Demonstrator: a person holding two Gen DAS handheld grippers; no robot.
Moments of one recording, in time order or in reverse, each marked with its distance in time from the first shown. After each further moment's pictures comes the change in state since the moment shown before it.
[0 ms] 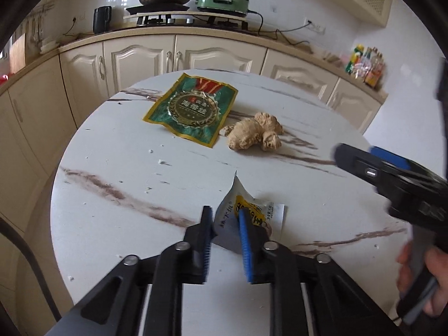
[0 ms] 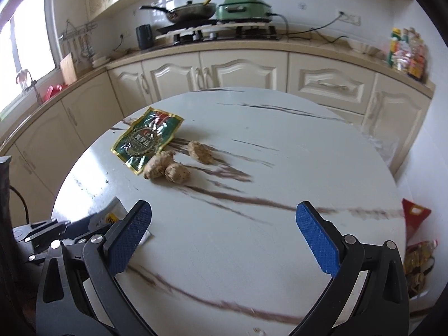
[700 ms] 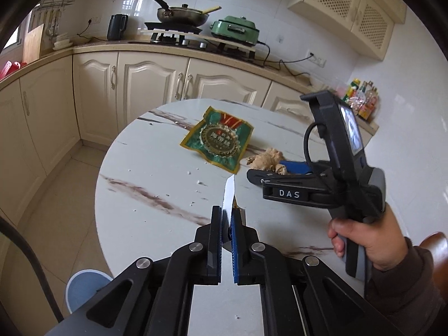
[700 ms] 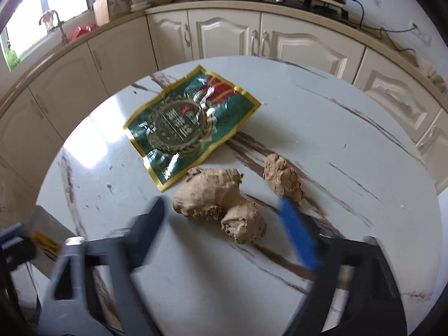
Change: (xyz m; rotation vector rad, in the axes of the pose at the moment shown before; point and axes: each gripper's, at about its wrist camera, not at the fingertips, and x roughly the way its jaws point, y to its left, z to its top) left arm -0.059 0.040 -0.002 -0.092 -0.117 -0.060; right arm 0.111 0.069 0.031 -0.243 0.190 0.095
